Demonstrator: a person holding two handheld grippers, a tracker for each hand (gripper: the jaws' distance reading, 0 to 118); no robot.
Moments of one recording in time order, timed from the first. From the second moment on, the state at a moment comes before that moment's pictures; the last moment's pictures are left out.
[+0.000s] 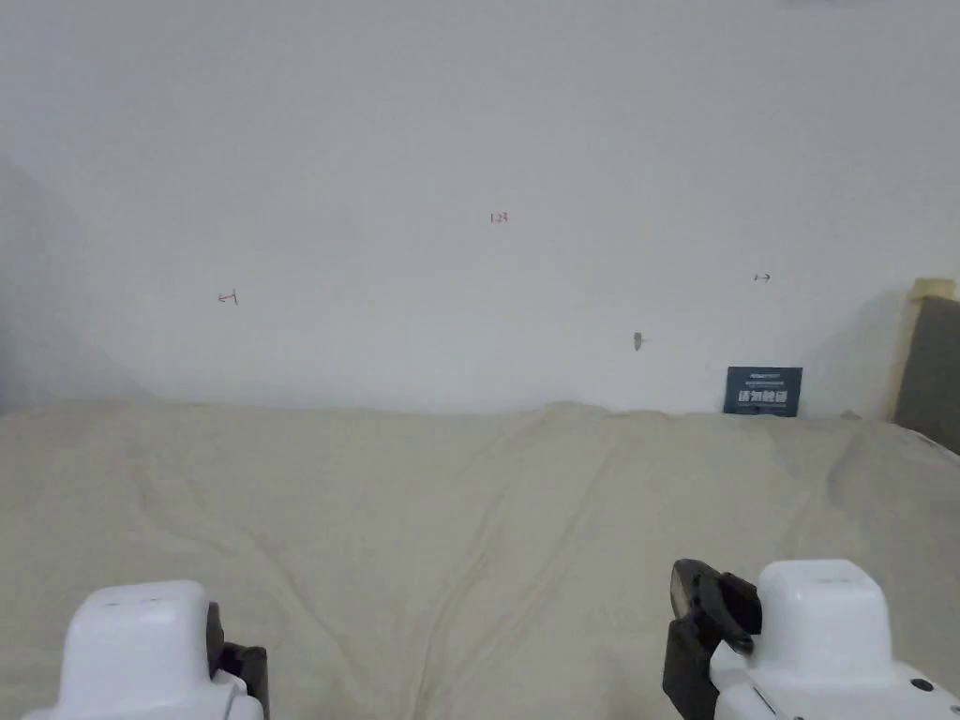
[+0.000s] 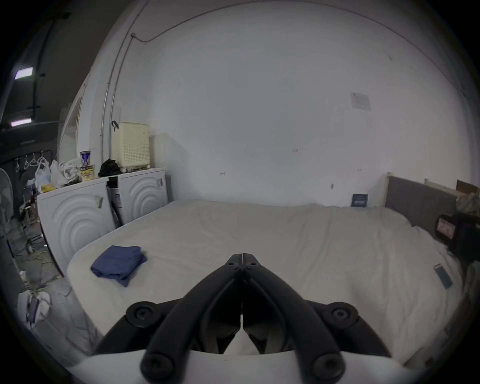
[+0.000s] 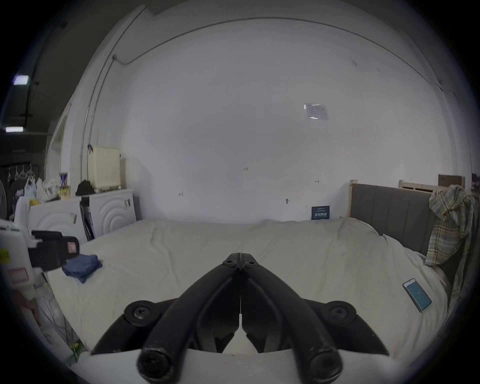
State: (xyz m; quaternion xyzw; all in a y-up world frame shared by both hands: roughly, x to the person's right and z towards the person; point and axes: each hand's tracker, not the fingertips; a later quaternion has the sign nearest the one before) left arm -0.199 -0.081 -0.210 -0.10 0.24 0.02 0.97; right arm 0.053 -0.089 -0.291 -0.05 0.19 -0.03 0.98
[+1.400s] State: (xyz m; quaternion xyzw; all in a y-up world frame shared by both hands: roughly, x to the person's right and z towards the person) left arm -0.180 -0.073 -0.203 -0.13 0.18 -0.01 0.97; right arm 0.094 -0.077 -0.282 -0.16 0.20 -0.09 0.96
